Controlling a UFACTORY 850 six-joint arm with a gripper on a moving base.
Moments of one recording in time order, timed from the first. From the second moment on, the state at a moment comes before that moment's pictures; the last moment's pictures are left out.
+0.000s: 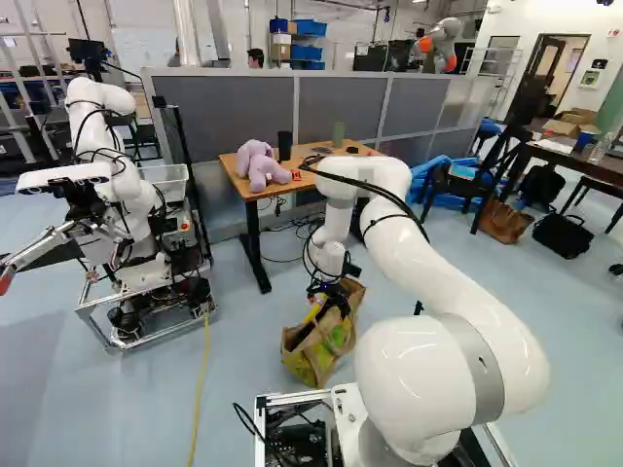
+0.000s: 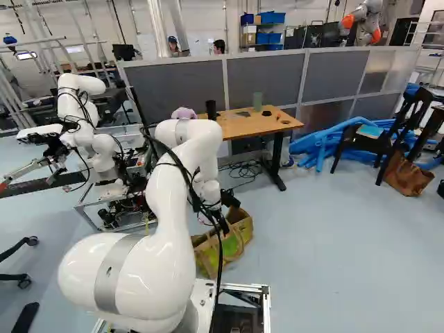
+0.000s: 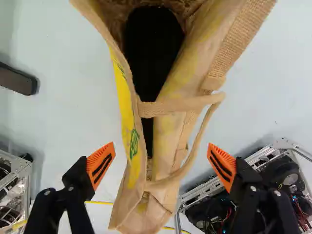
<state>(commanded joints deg) -0.1 -78.1 -77.2 20.8 0.1 21.6</state>
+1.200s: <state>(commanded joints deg) -0.1 -91.3 -89.6 20.8 0.1 21.6</state>
